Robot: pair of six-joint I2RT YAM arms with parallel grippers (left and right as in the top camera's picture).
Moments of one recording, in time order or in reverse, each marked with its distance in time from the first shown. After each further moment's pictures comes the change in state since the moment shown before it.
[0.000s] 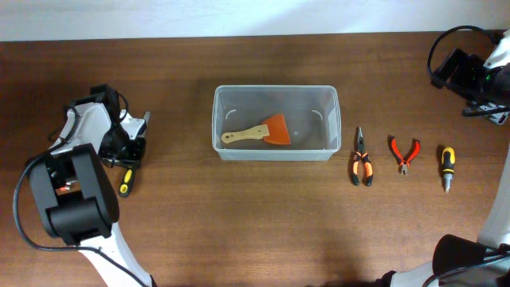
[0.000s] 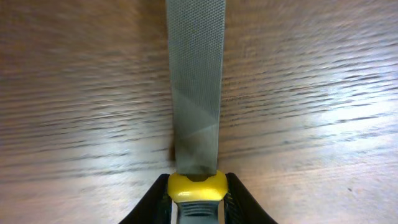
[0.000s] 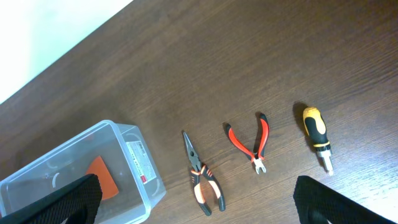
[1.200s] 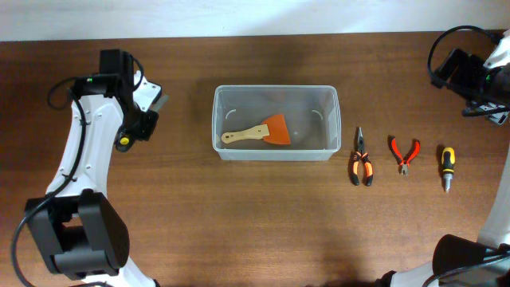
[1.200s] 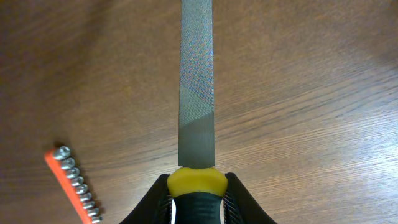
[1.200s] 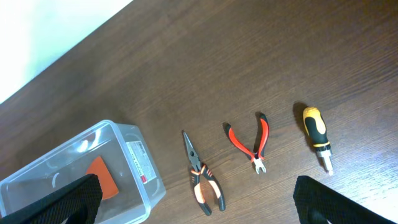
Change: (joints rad) left arm -0.173 -0.263 0.111 -0.058 -0.061 0.060; right arm 0.000 0.000 0.000 0.000 0.000 0.000
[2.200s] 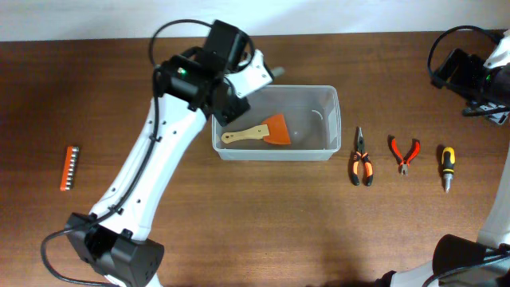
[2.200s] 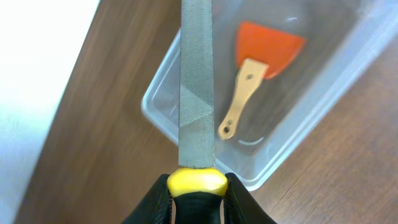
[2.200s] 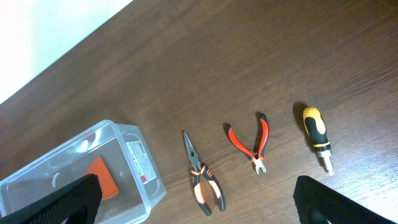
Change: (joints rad) left arm -0.525 -0.001 0.384 -0.116 0.013 0.196; right arm 0.000 0.000 0.000 0.000 0.000 0.000
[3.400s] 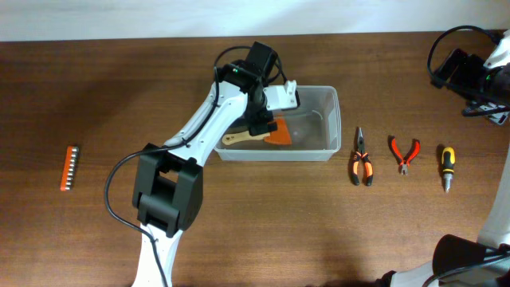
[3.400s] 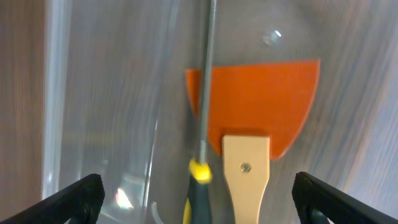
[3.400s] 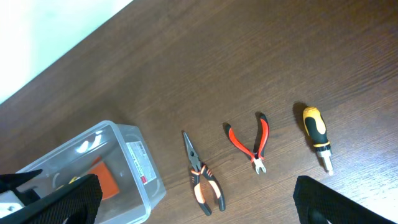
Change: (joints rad) left arm -0.013 0.406 0.005 0.283 0.175 0.272; right arm 0.000 0.000 0.000 0.000 0.000 0.000
